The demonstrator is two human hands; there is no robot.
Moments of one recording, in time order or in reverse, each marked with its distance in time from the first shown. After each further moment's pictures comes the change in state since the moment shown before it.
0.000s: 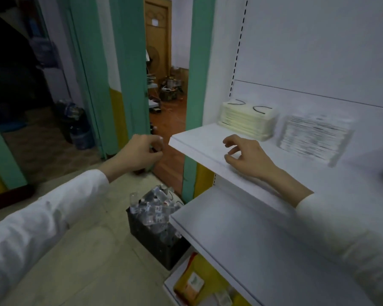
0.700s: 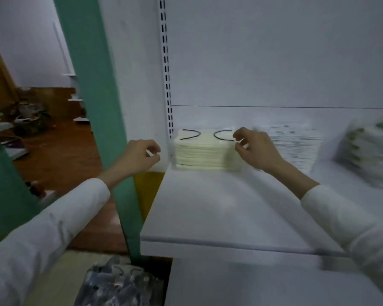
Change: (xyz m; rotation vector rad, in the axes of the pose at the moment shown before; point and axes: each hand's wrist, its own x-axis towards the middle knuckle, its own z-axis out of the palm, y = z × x) left_hand 0.357 -0.048 0.086 -0.284 -0.208 0.484; right_hand 0.149 0.081 -0.020 -0.304 0.443 0.642
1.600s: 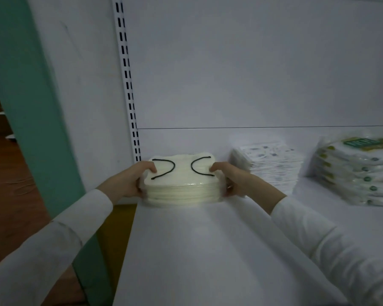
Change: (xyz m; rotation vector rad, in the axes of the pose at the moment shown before) left_hand 0.113 0.004 0.062 -0.971 -0.517 -0.580; right_hand 0.061 0.035 0.050 0.770 -0.282 0.968
